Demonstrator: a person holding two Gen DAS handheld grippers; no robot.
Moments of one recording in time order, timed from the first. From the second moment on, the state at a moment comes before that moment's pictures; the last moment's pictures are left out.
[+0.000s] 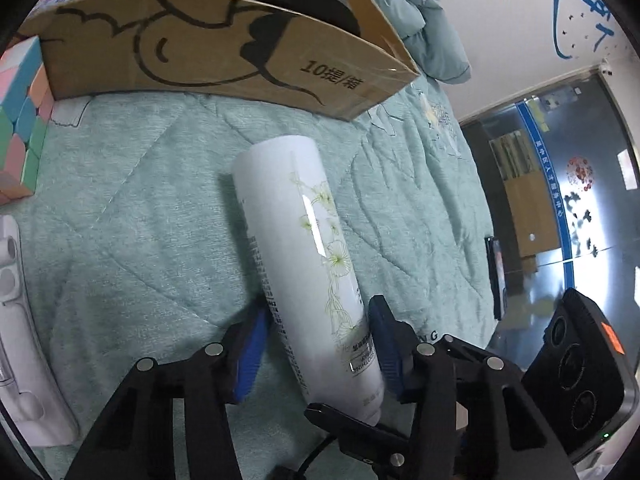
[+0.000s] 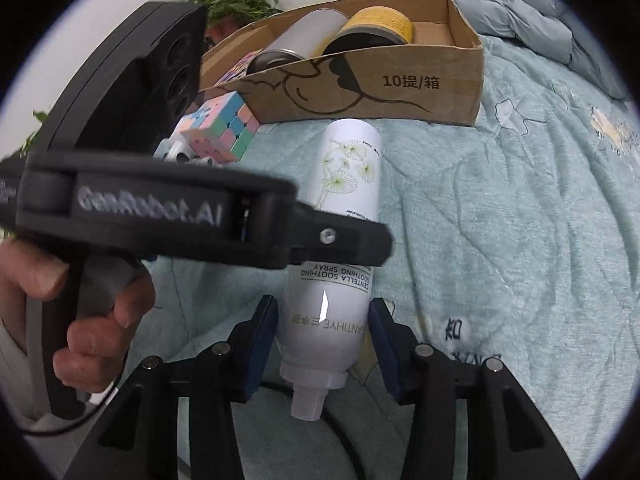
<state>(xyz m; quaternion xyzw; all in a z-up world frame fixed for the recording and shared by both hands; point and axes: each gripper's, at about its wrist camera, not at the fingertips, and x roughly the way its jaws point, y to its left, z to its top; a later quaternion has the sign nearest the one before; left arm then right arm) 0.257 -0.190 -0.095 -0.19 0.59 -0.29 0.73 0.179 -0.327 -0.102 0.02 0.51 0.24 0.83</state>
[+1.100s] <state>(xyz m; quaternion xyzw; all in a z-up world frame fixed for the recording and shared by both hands) 0.292 -0.190 0.150 -0.07 0.36 -0.34 0.87 0.228 -0.332 0.058 0.01 0.30 0.22 0.93</state>
